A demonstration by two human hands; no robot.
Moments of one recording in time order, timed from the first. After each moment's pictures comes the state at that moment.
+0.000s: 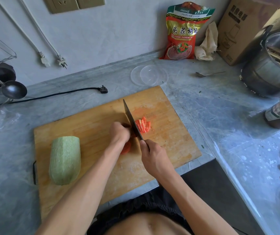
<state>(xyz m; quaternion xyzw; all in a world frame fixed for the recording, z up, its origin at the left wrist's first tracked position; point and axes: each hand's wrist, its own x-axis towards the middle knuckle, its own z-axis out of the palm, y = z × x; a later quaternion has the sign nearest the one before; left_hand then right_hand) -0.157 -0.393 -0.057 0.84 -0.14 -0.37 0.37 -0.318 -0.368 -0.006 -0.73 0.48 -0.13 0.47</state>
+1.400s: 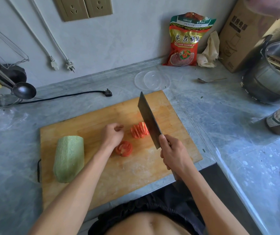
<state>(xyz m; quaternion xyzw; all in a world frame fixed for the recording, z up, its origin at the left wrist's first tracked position) -0.126 -0.363 -0.059 0.85 -0.24 -0.32 0.34 -0.355 -0.398 0.017 -0.69 0.50 -0.14 0.50</state>
